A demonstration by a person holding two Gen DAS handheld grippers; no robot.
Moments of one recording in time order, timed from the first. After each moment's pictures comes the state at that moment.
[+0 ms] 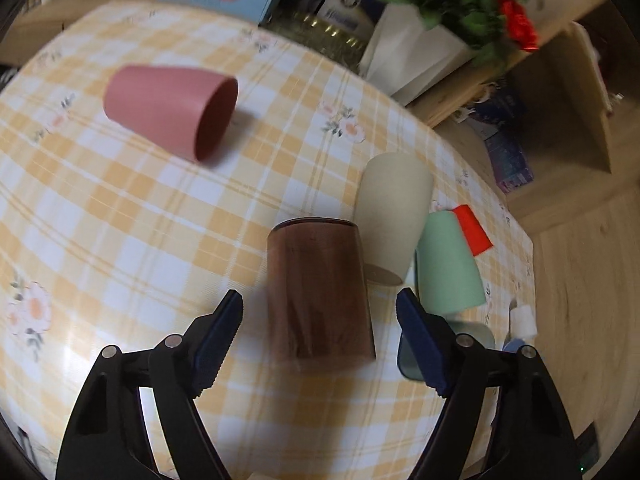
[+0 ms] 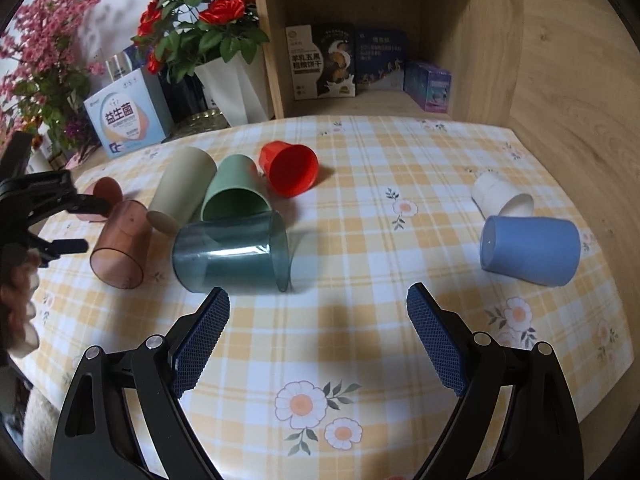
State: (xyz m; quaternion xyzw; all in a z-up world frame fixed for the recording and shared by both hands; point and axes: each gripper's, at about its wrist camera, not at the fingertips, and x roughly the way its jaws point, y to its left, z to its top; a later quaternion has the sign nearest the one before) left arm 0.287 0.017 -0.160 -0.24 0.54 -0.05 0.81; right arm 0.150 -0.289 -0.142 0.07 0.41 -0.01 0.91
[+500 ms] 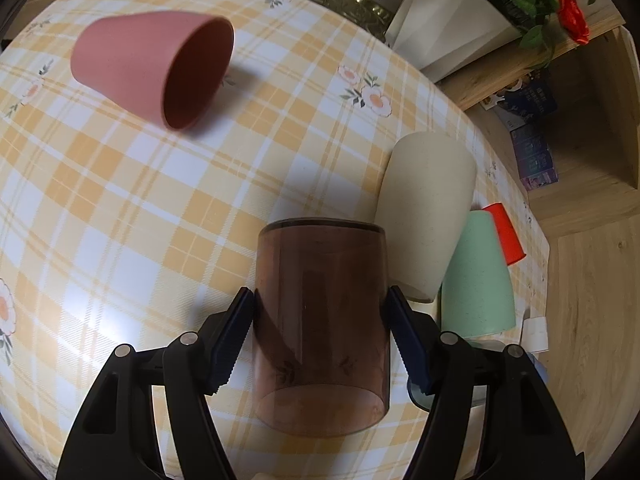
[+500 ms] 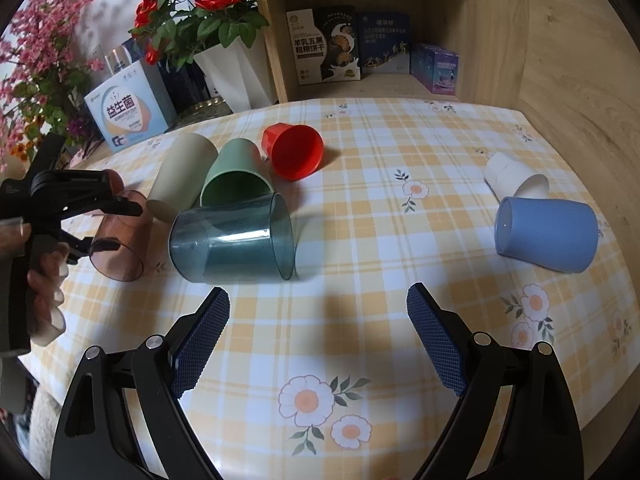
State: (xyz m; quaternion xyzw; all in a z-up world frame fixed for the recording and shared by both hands) left arm 0.318 0.008 -0.198 -0.25 0.58 -0.04 0.77; right arm 0.156 -0.290 -0.153 0.08 0.43 0.01 0.90
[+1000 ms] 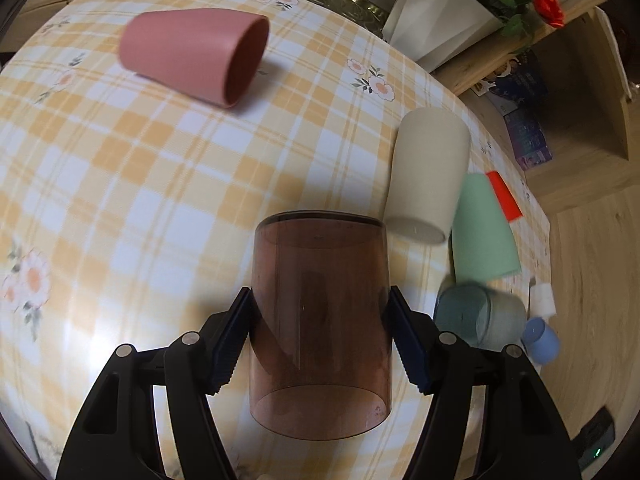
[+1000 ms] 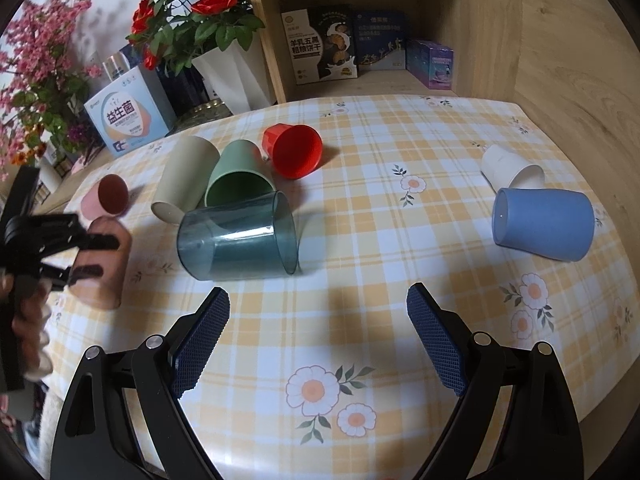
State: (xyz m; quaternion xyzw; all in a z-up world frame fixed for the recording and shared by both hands) left arm 0.264 0.027 -0.183 -0.22 0.58 -0.05 0.79; right arm 0.148 -0.291 -0.147 0.10 0.43 0.01 0.90
